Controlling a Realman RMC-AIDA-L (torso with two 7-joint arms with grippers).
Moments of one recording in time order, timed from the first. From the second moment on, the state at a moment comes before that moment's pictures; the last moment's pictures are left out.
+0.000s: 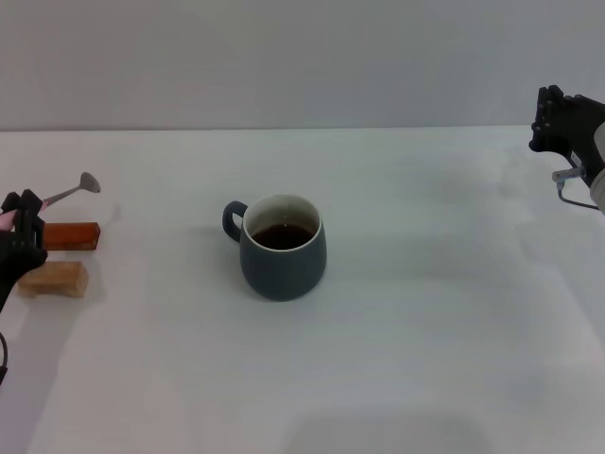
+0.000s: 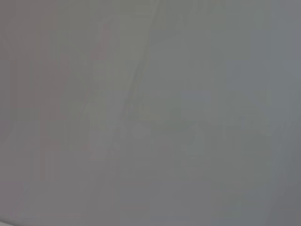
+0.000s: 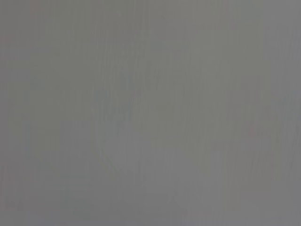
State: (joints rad) left arm 0.06 -2.01 -1.16 -0.80 2.79 0.93 -0.44; right arm 0.56 2.07 1.49 0.40 -2.92 -0.63 0.05
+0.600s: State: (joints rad) left arm 0.07 -1.93 -1.15 -0.91 2.89 0.93 -0.68; right arm 0.56 2.07 1.51 0.39 -2.92 -0.63 0.05
